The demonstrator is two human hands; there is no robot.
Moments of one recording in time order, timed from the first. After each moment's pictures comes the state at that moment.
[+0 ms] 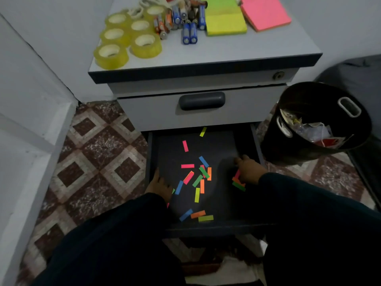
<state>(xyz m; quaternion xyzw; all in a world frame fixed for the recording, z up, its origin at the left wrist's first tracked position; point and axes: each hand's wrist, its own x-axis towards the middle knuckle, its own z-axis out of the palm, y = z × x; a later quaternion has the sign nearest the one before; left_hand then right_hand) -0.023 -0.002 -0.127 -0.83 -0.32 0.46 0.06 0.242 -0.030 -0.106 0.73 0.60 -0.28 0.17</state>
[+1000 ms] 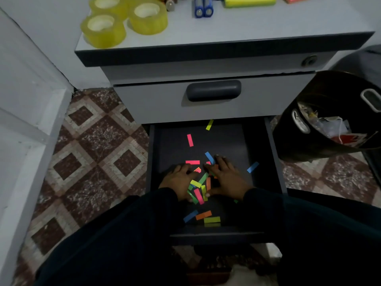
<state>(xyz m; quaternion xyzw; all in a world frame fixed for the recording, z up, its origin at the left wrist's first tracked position) 0.003 0.017 -0.145 -0.85 -0.41 0.23 -0.24 0.179 -0.032 -0.146 0.65 0.68 -0.32 0.08</state>
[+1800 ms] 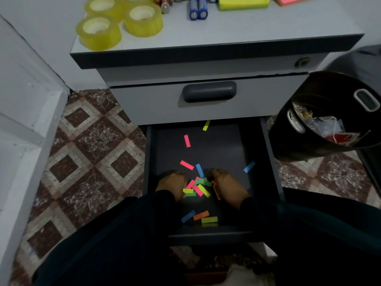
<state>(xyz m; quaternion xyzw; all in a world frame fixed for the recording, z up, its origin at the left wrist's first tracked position) 0.003 0.015 -0.143 -0.80 -0.48 0.23 -0.26 0.176 -0.044 -0.154 0.68 0.65 -0.35 0.02</state>
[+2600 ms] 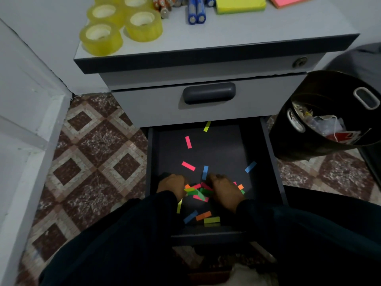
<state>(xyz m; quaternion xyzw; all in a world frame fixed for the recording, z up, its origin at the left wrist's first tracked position) -0.002 0.013 -0.147 -0.78 -0.53 0.19 -0.28 0.161 -0.050 -0.165 0.68 0.65 -0.33 0.04</state>
